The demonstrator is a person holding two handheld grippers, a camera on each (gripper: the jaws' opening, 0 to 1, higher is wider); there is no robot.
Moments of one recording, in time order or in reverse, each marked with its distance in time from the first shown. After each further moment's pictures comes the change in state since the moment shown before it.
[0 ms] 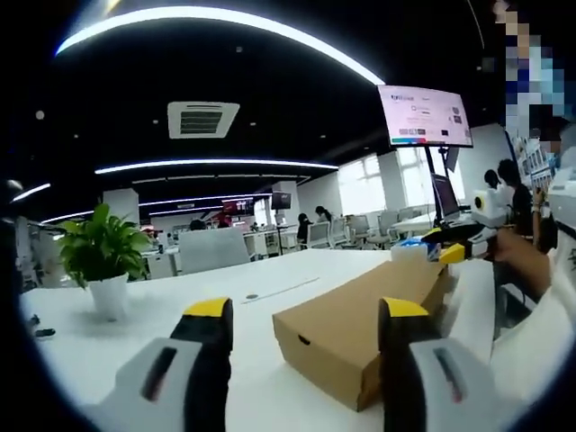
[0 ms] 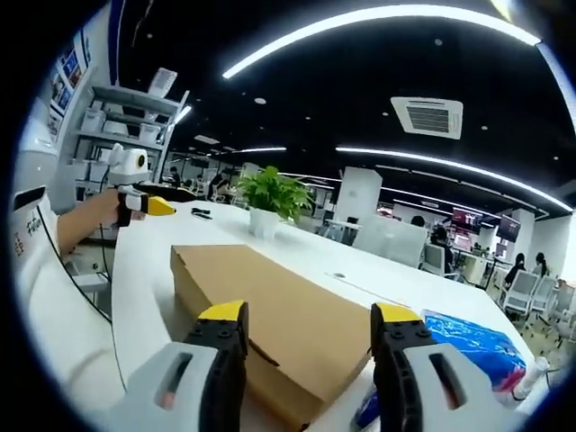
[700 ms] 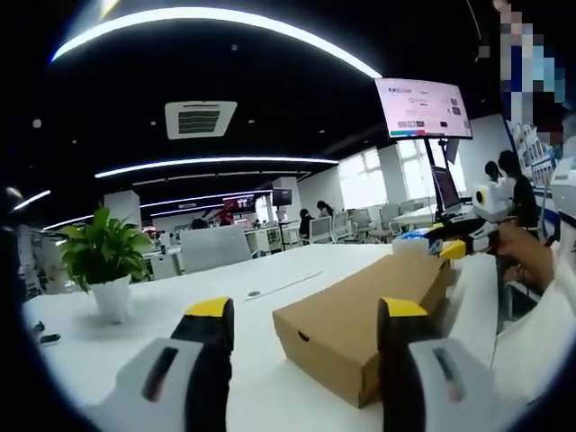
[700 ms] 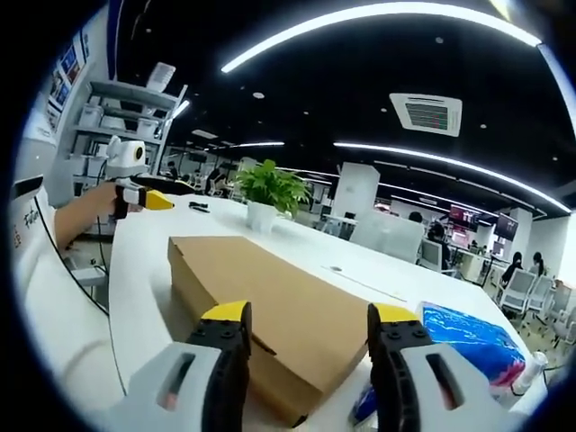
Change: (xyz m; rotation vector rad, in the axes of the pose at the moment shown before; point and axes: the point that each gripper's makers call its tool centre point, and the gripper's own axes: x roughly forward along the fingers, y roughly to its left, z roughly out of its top) left arm 0.001 -0.001 -0.006 0.050 0.044 0.026; right arm -0.001 0.000 -0.009 -0.010 0.027 -0.005
